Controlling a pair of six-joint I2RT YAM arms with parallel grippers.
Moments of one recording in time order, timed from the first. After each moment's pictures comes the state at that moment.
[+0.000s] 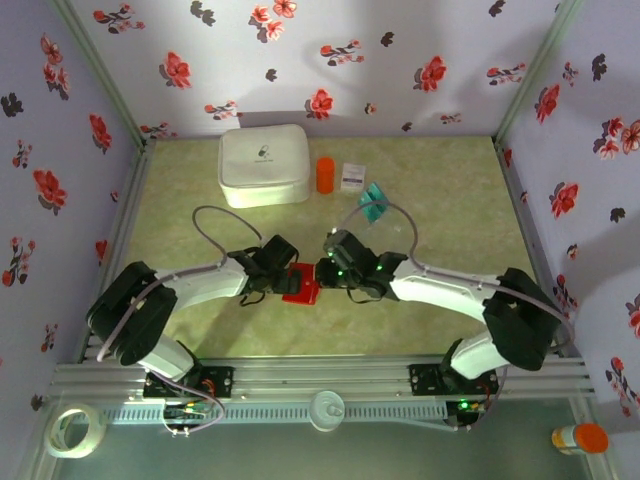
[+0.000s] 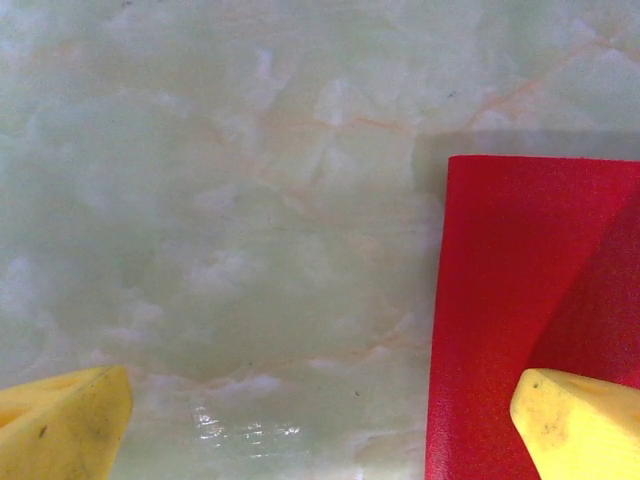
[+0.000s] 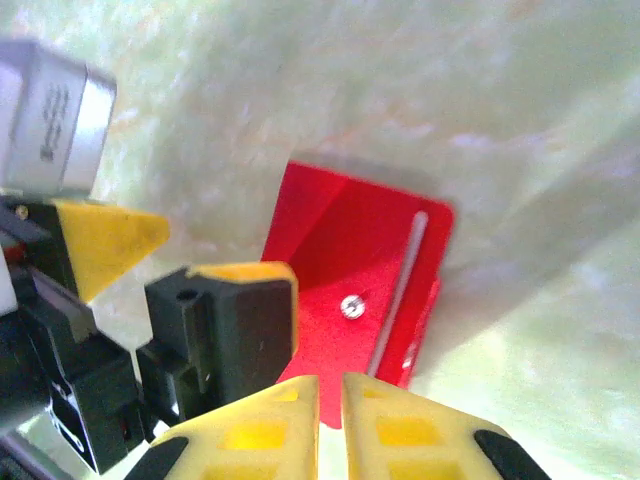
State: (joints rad) left arm -0.81 1.54 0.77 -0.43 -0.23 -0.62; right arm 0.93 1.45 0.86 -0.27 -0.02 0.85
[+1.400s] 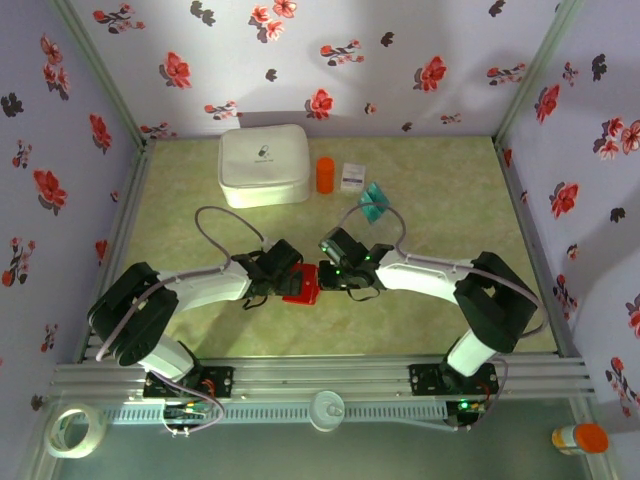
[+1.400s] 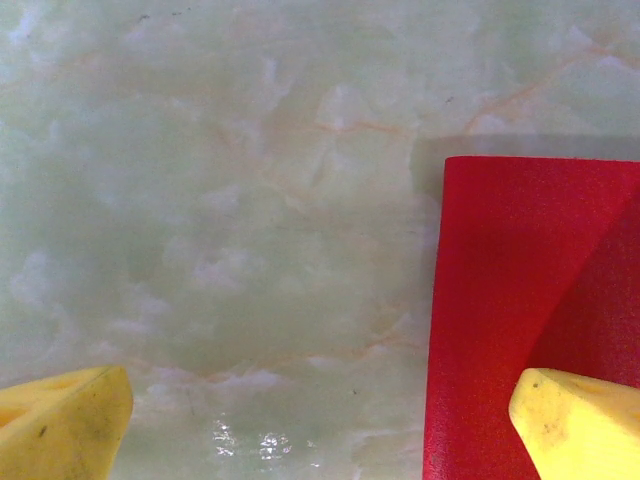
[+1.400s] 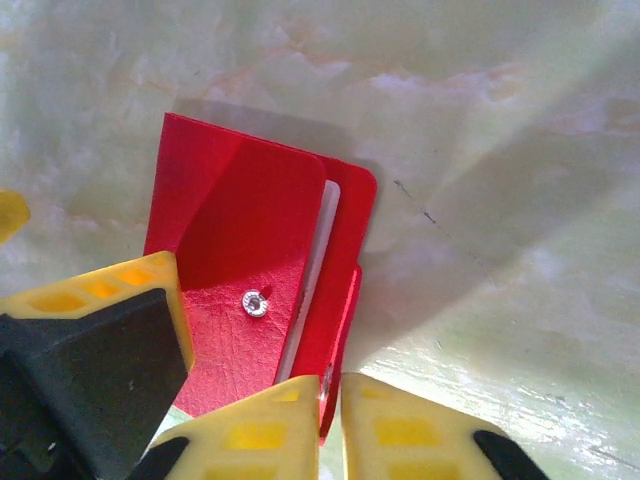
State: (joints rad) left arm -0.85 1.54 0.76 -0.41 -0.30 -0.65; right arm 0.90 1.61 0.92 -0.34 -0.09 0.80
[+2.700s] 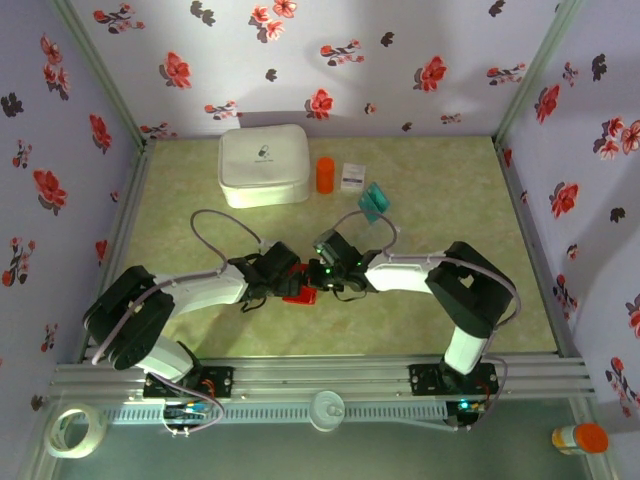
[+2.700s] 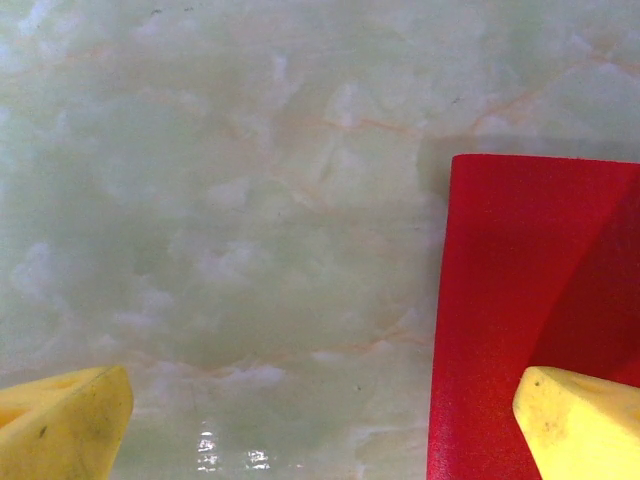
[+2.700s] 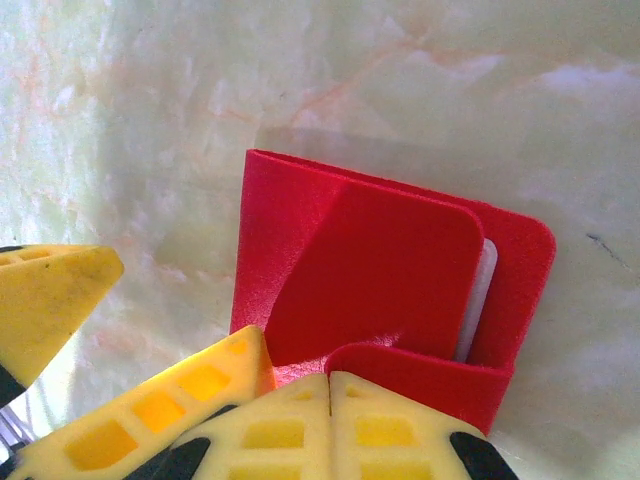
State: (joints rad) left arm -0.85 1.51 0.72 -0.37 -0.30 -0.67; right arm 0.89 1.75 0.87 -0.01 -0.22 0.96
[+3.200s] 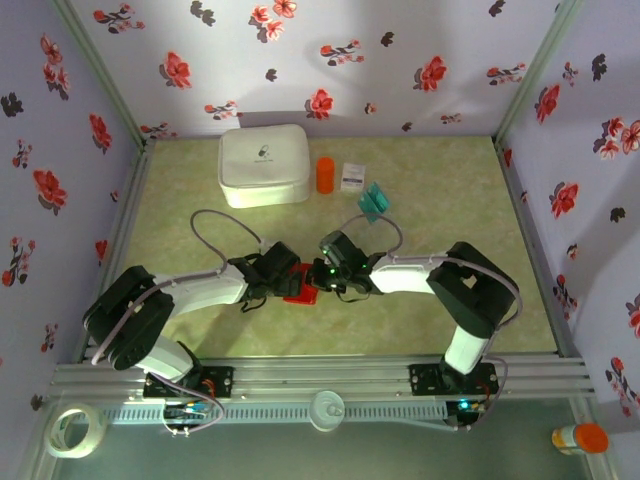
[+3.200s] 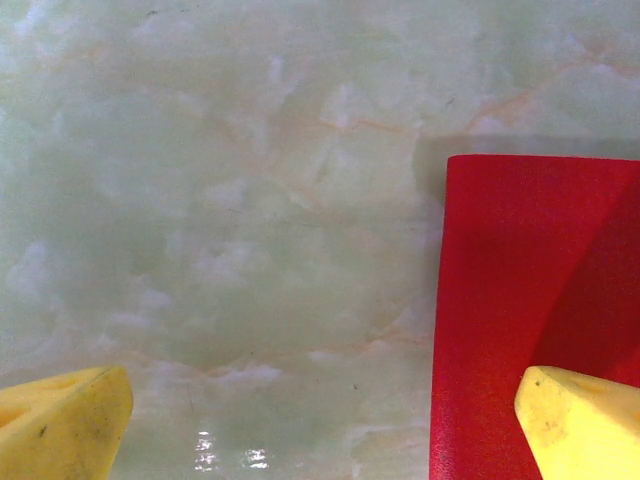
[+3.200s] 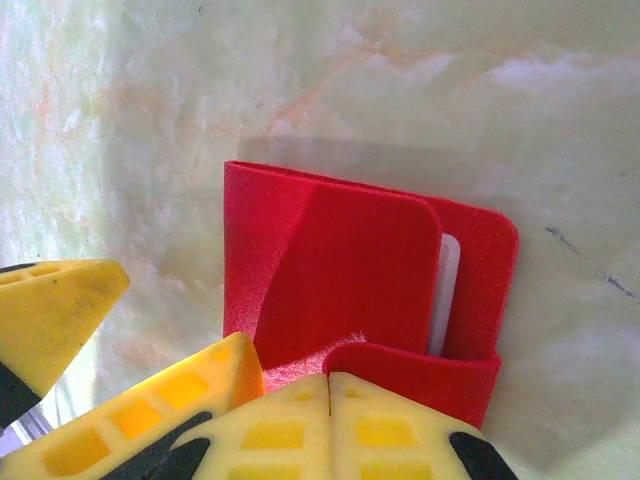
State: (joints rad) left arm -0.85 1.50 0.72 -0.37 -0.30 -0.67; right arm 0.86 1.74 0.82 0.05 -0.25 1.01
